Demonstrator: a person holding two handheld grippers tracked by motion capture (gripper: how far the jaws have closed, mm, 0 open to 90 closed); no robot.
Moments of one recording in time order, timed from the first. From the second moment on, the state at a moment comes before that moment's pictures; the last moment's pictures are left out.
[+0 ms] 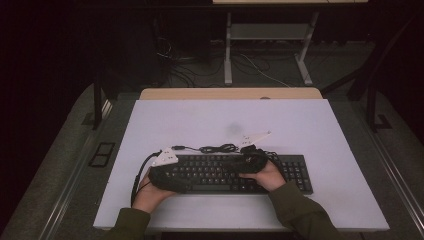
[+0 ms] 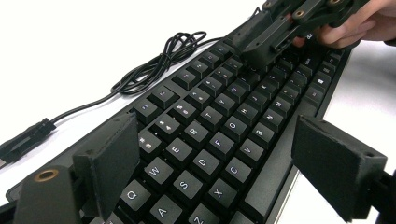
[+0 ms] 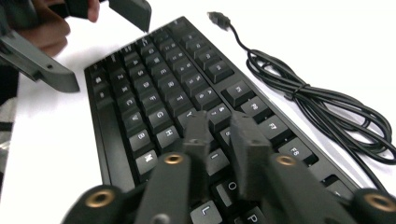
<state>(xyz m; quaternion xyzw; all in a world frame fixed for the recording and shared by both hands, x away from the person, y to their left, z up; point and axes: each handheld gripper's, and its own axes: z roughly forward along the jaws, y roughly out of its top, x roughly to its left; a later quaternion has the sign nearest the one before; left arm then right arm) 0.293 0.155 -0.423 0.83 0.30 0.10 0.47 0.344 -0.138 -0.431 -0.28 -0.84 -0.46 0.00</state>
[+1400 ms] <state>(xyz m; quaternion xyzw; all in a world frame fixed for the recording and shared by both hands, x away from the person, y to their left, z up) 0.299 0.143 -0.420 0.83 0.29 0.09 0.47 0.344 -0.148 -0.421 -0.29 -0.81 -0.50 -0.01</state>
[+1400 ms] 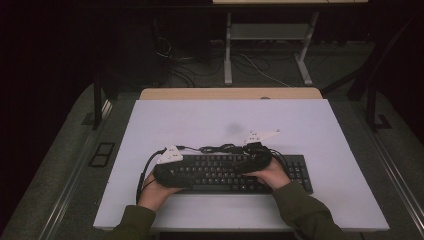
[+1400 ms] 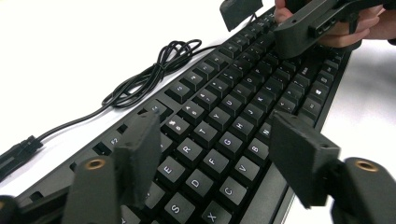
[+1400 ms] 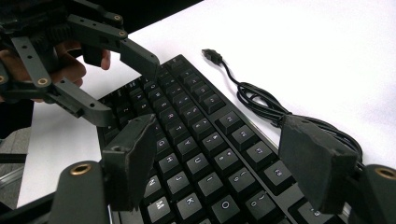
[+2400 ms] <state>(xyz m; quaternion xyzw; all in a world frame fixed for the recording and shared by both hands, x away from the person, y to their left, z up) 0.317 0.131 -0.429 0.84 0.30 0.08 0.44 0.344 -0.147 -0.421 -0.29 -0.81 -0.51 -0.01</state>
